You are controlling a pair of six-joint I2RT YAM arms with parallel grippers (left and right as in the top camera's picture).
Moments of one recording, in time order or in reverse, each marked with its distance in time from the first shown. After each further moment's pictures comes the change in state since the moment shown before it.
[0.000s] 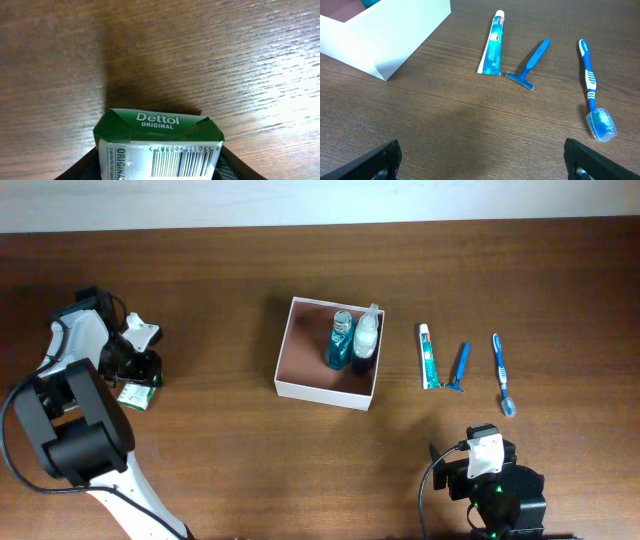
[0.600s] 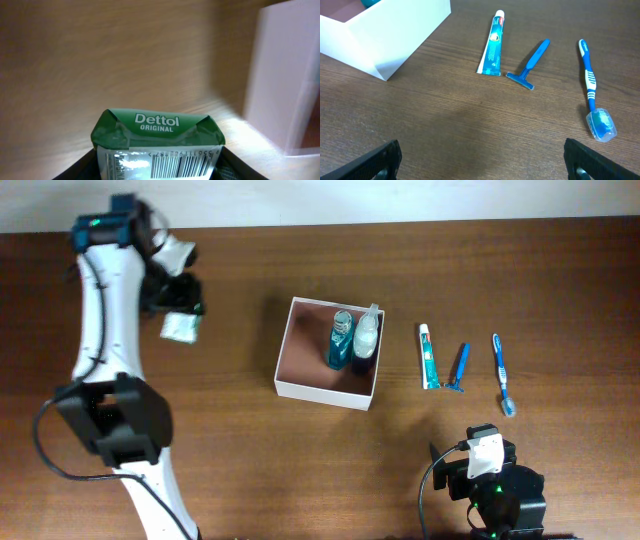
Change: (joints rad) left arm -0.316 0.031 0.718 -0.496 0.153 -0.320; right arm 0.000 0.000 0.000 0.000 0.000 0.000
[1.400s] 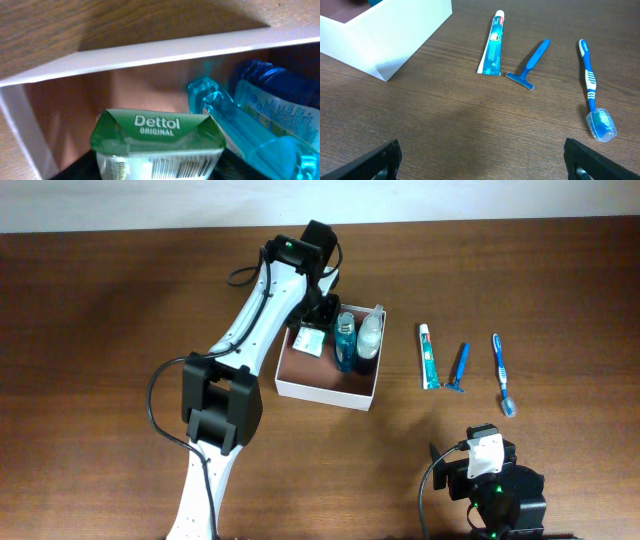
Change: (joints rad) left arm -0.480 0.228 0.037 0.183 -0.050 -0.374; right arm 0.000 0.000 0.000 0.000 0.000 0.000
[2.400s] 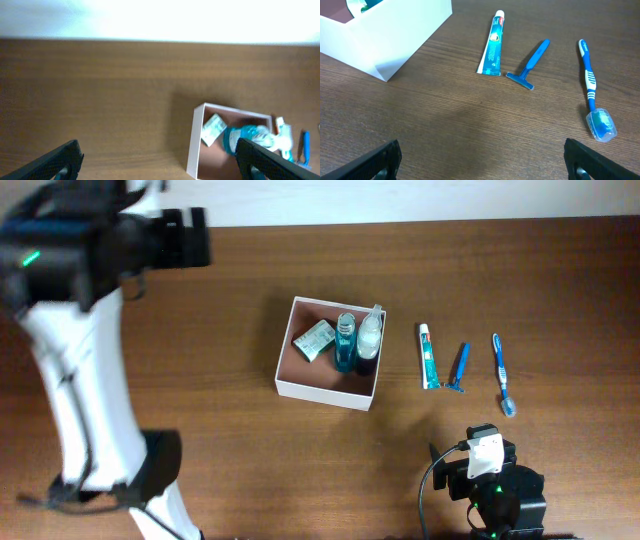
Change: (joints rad) left arm 0.375 -0.423 0.547 -0.346 -0.067 0.037; right arm 0.000 0.000 0.000 0.000 0.000 0.000
